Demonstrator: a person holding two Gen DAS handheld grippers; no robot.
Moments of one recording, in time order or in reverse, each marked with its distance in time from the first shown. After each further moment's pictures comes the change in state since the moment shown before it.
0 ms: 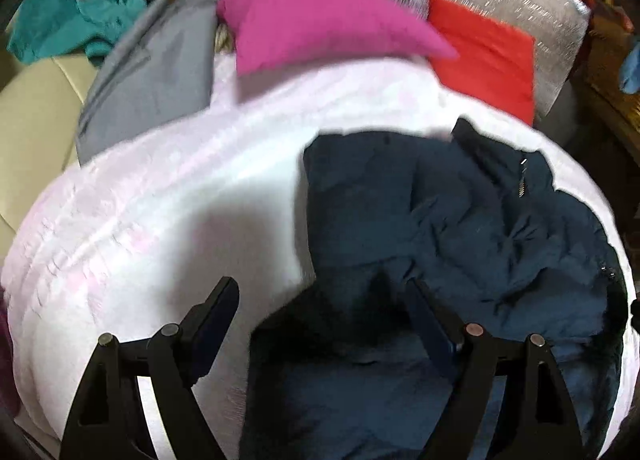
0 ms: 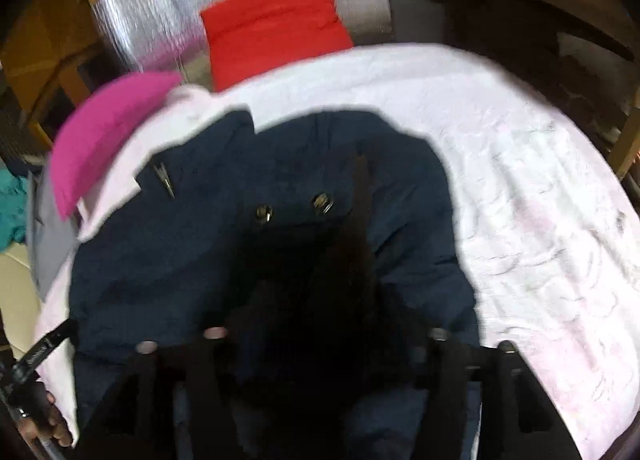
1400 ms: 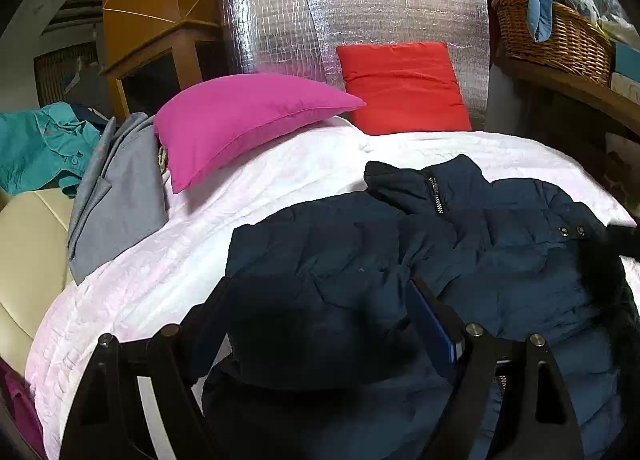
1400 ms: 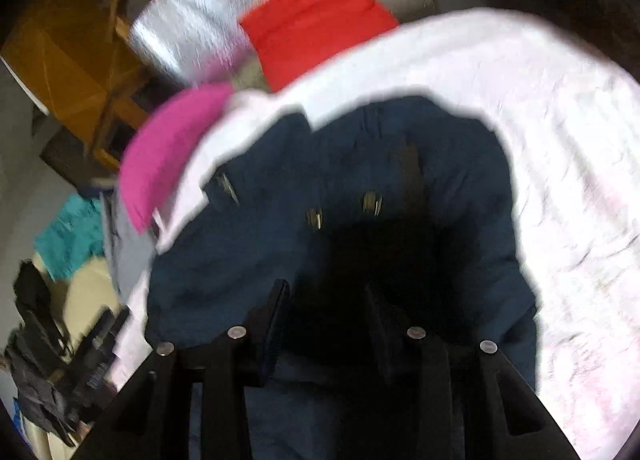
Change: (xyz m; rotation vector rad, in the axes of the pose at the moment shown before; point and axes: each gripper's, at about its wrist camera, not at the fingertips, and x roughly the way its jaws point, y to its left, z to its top) left arm -0.032 -0.088 -0.008 0.295 -0.252 -0.002; right arm 0.009 -0.031 0.011 0.120 0.022 0.318
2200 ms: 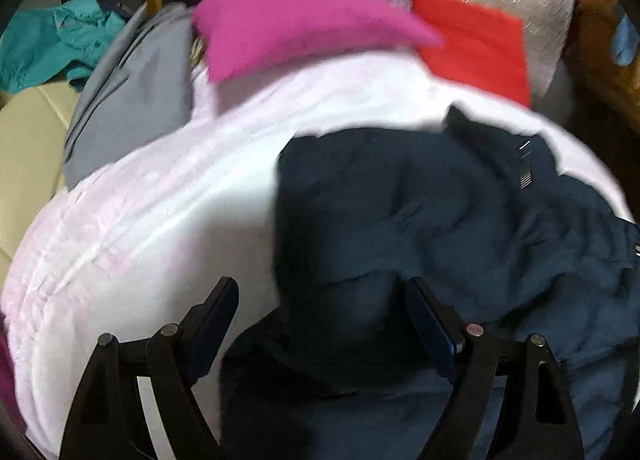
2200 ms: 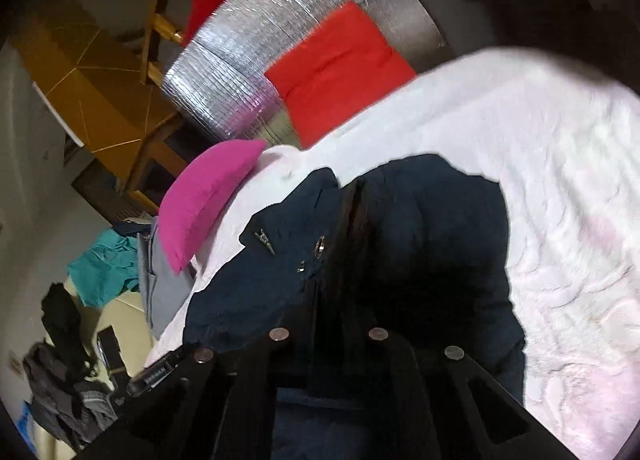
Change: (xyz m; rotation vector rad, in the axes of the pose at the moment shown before) left arm 0.071 0.061 -0.026 -0.221 0.305 0.037; right arm -0.010 0.006 -0.004 -0.013 -0.073 0.062
